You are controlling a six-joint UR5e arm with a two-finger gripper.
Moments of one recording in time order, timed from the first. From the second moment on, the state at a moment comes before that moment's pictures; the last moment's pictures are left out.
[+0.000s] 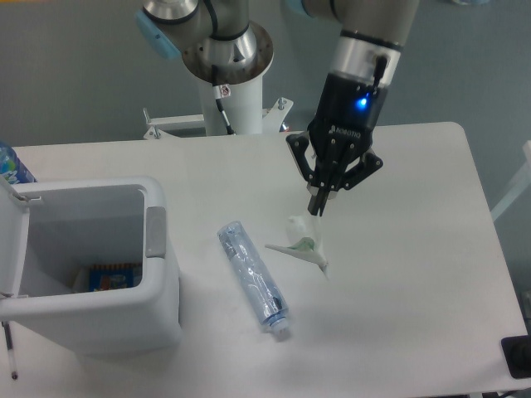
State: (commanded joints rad) arm 2.66 -1.66 -1.58 -0.95 0.72 0.34
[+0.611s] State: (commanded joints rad) arm 2.51 -1.65 -1.52 -0.95 0.64 0.16
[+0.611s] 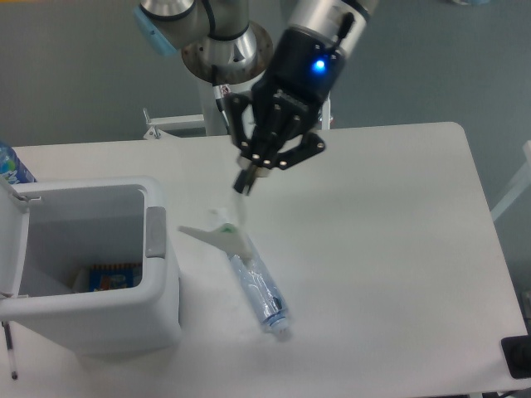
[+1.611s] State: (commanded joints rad) arm 2.27 -1.73 -1.61 -0.92 0.66 0.17
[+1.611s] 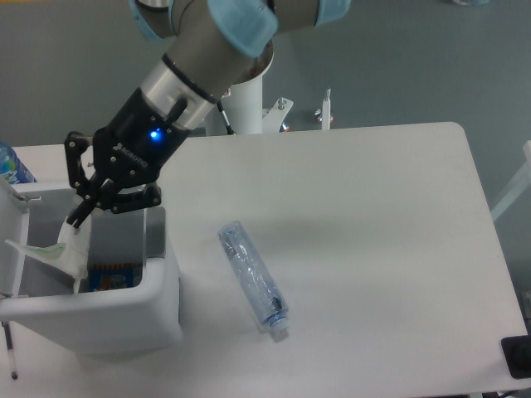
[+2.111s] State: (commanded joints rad) arm 2.26 -1.74 -1.62 -0.88 0.72 0.19
